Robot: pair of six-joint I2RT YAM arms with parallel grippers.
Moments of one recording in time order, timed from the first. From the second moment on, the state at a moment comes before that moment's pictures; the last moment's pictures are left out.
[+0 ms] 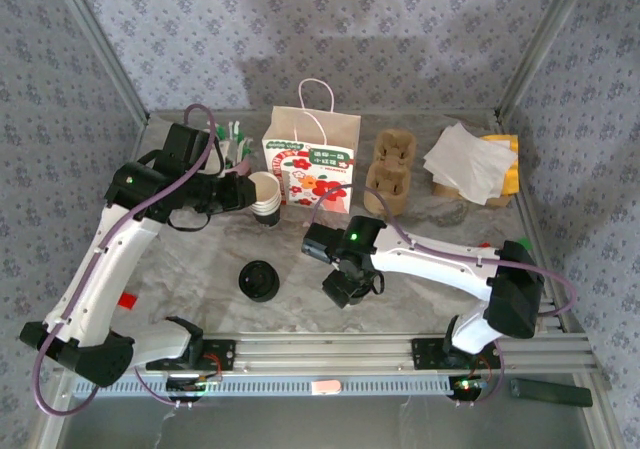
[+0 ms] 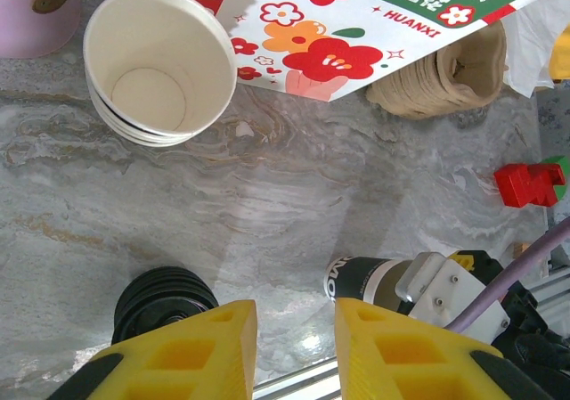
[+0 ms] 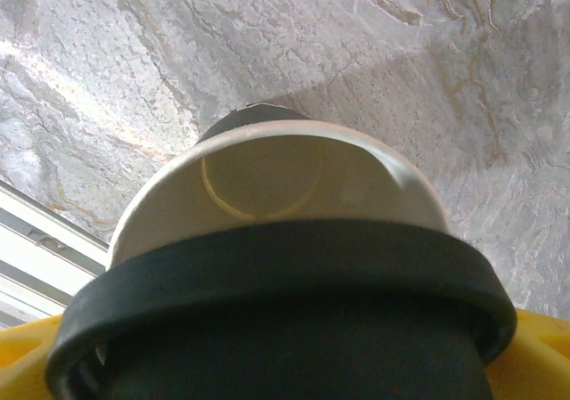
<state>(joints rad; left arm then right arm) -0.47 1.22 1.57 -1.26 0.22 -0.54 1.13 1.54 1.27 -1.26 0.15 0.35</state>
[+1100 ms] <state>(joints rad) -0.47 1.22 1.61 -1.29 0.24 -0.47 1.06 1.44 1.47 -1.42 0.08 0.42</state>
